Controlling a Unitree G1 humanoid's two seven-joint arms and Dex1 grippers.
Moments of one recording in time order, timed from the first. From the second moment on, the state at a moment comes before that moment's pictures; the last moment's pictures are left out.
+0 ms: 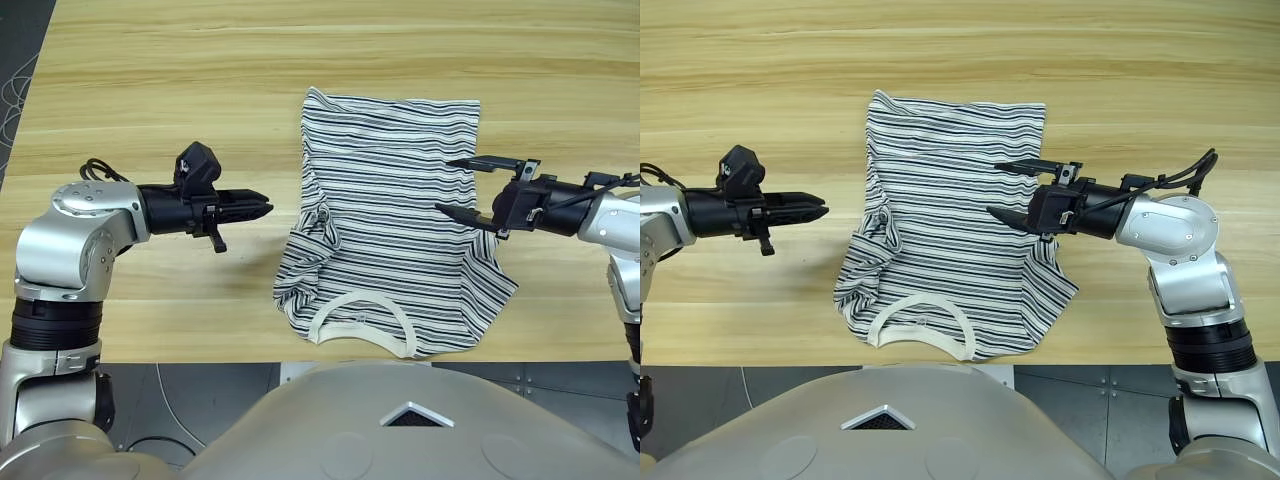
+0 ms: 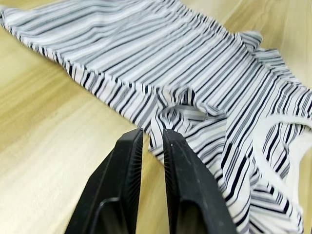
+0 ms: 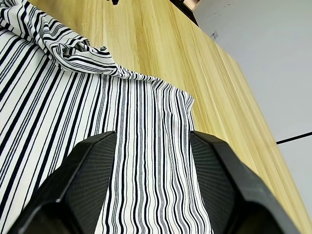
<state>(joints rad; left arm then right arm) -0.06 0.87 -0.03 -0.16 -0.50 0.70 -1.07 -0.02 -0.80 0.13 -0.26 0.06 -0.21 0.94</state>
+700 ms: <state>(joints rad) 0.19 1.00 -0.24 -0.34 -0.26 0.52 -1.09 -0.01 -0.80 0.12 -0.26 0.06 -0.22 0.94</state>
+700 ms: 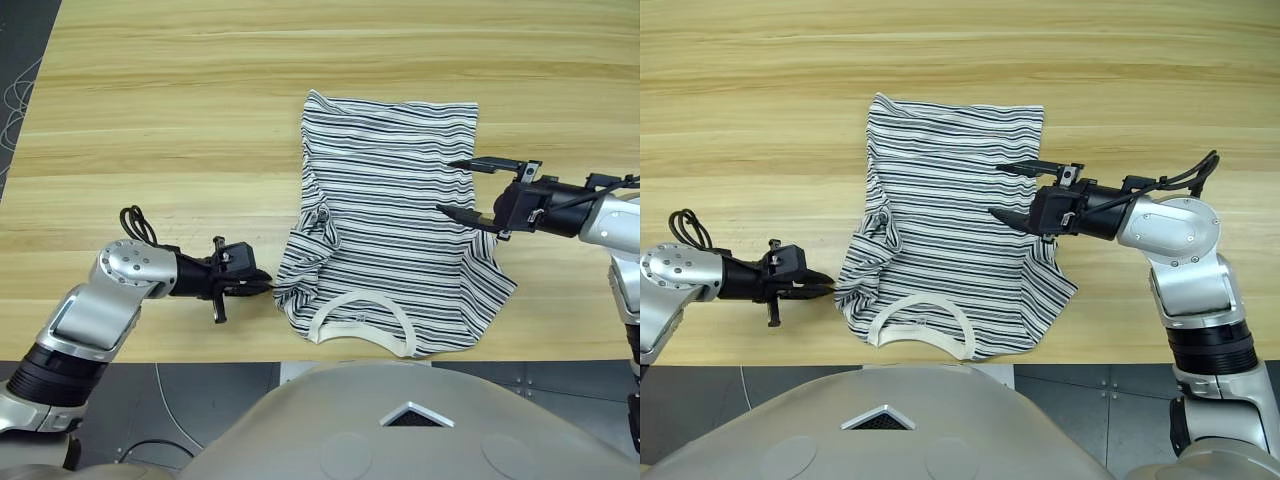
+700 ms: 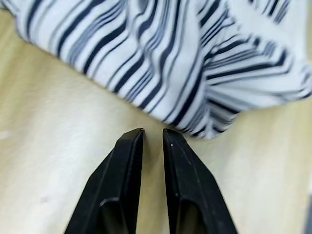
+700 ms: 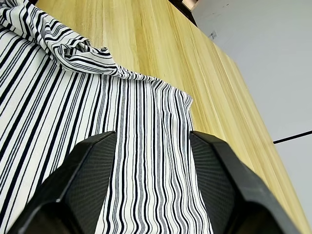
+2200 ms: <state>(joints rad) -0.02 0.88 0.16 -0.02 -0.46 0.26 -1.22 -0.16 -0.97 0.25 0.54 0.43 0.50 1.60</state>
